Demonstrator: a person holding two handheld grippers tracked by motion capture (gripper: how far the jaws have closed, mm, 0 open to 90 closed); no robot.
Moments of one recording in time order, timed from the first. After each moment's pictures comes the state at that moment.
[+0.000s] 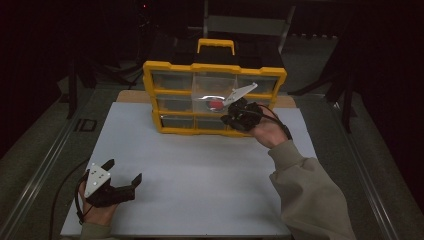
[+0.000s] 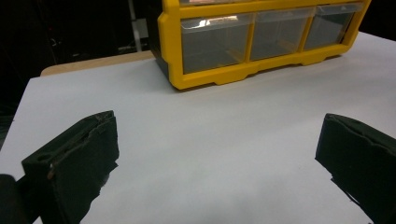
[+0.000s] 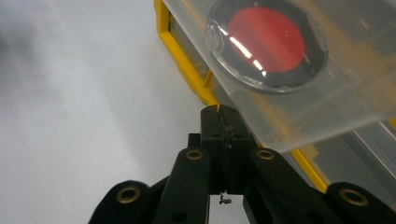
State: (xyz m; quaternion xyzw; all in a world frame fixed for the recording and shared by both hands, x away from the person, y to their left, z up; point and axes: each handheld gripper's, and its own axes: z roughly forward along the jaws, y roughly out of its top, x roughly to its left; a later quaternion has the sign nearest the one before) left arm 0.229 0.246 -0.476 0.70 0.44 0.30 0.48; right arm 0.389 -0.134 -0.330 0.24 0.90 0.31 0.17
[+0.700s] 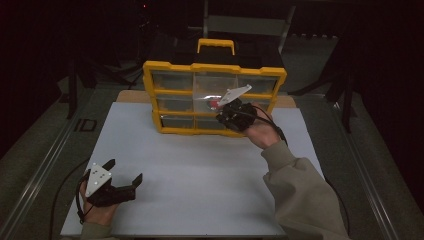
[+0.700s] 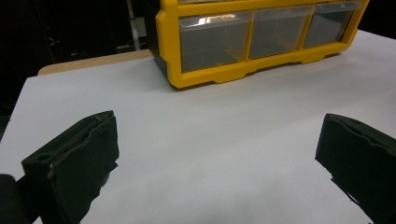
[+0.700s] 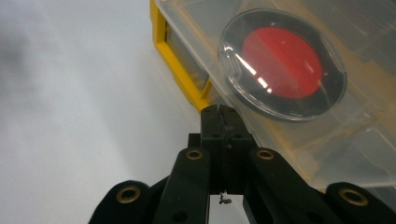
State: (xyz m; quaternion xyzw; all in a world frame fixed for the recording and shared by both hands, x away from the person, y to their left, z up) left arm 0.230 0.245 -0.477 0.70 0.44 0.30 0.47; right arm 0.390 -0.122 -0.337 0.24 0.90 0.32 0.19
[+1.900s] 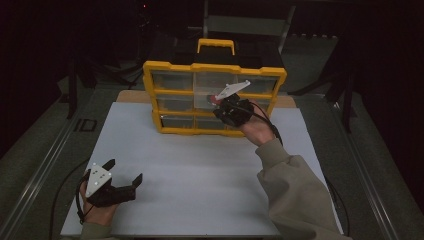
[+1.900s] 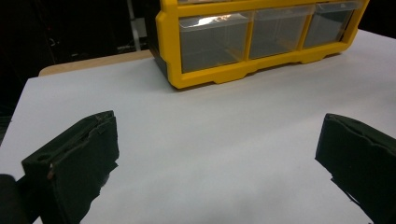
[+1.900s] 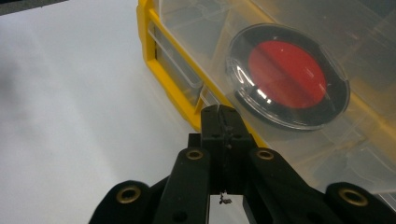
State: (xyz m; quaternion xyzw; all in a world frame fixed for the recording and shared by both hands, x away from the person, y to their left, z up) left arm 0.230 0.245 -0.477 0.70 0.44 0.30 0.47; right arm 0.401 -0.115 -0.335 0.27 0.88 0.34 0.20
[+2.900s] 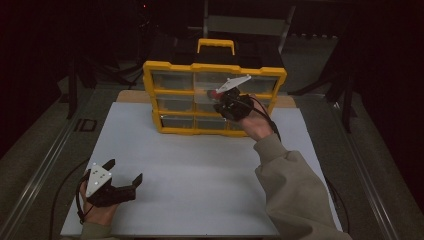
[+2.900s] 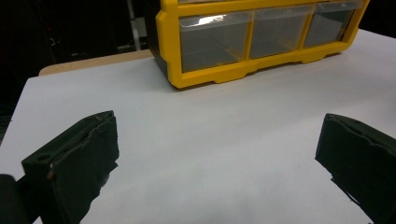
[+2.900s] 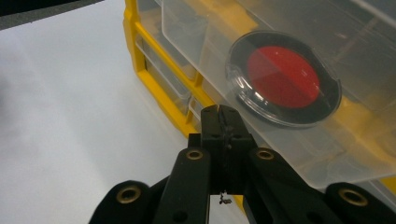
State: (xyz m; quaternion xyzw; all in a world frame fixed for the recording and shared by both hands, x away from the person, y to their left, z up) left arm 0.230 0.245 -0.477 0.70 0.44 0.30 0.47; right arm 0.414 -0.115 -0.330 0.29 0.87 0.35 0.20
